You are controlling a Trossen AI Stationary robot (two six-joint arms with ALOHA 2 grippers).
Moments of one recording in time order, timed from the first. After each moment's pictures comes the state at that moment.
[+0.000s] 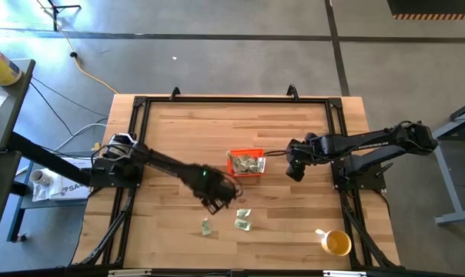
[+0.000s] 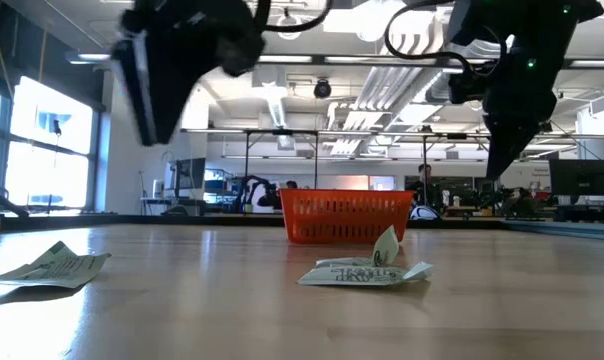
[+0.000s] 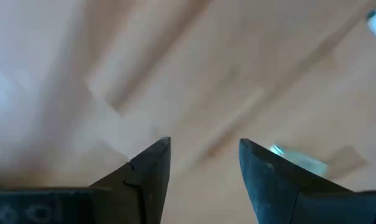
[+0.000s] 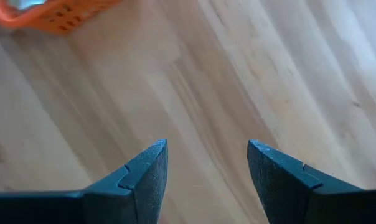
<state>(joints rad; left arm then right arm) -0.29 1.90 1.59 -1.30 -0.07 -0.98 0.01 1.20 0.75 -0.86 0.29 0.52</state>
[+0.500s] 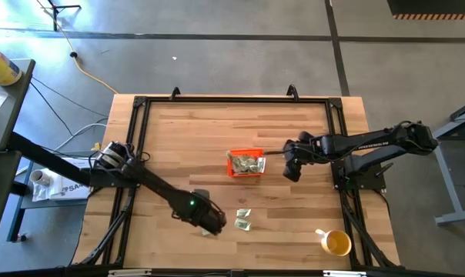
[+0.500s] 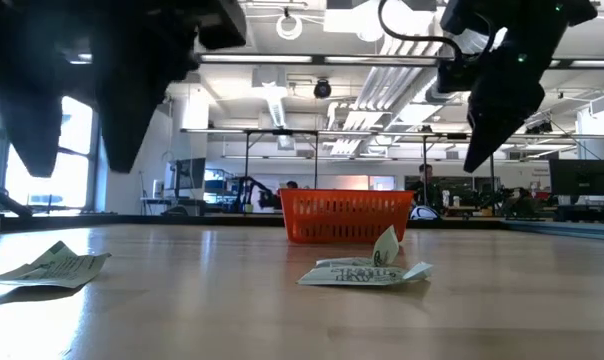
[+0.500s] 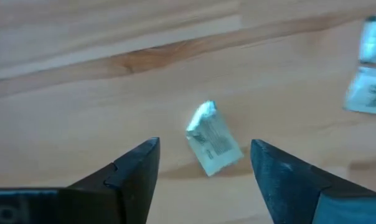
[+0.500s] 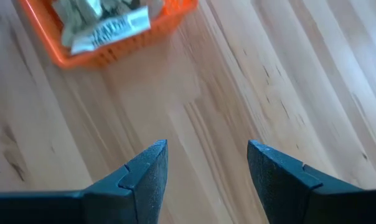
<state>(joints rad) -0.51 1.90 1.45 -1.00 -0.04 -1.89 0.01 1.20 0.75 -0.73 0.28 0.40</state>
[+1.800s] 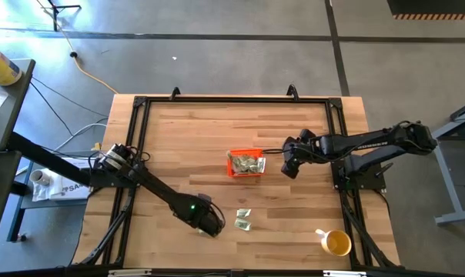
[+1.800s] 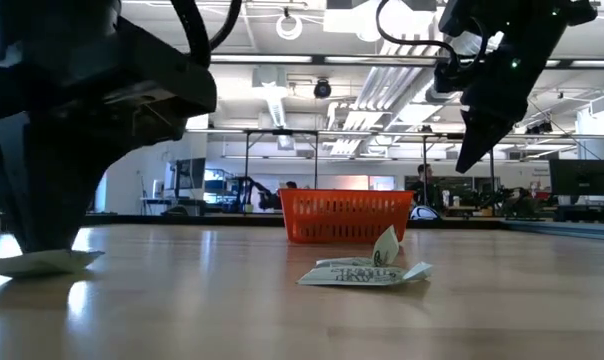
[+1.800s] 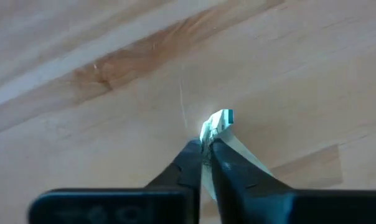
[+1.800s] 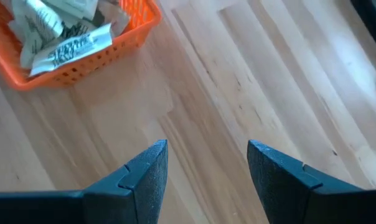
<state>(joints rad) -0.52 1.96 1.27 -0.78 -0.02 -1.69 0.01 1.22 0.75 -0.72 0.38 0.44</state>
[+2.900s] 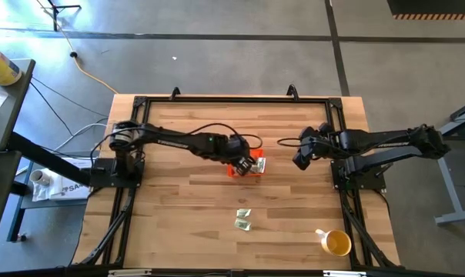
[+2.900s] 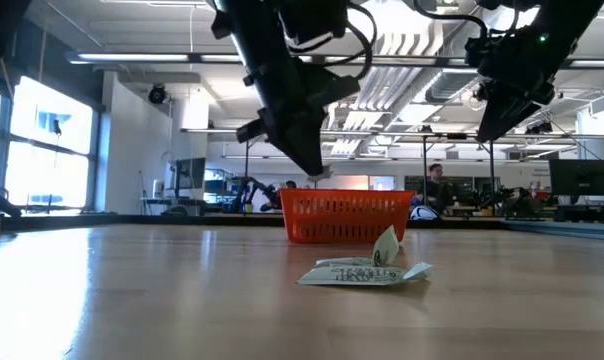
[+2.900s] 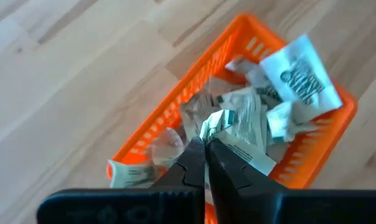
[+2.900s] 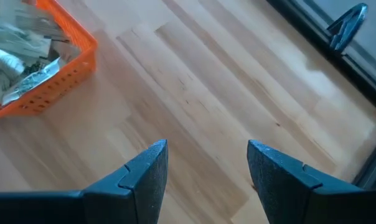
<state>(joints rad) 0.02 1.89 1.43 -0.59 -0.28 -0.68 -0.01 0.97 0.75 -0.92 0.50 0.61</state>
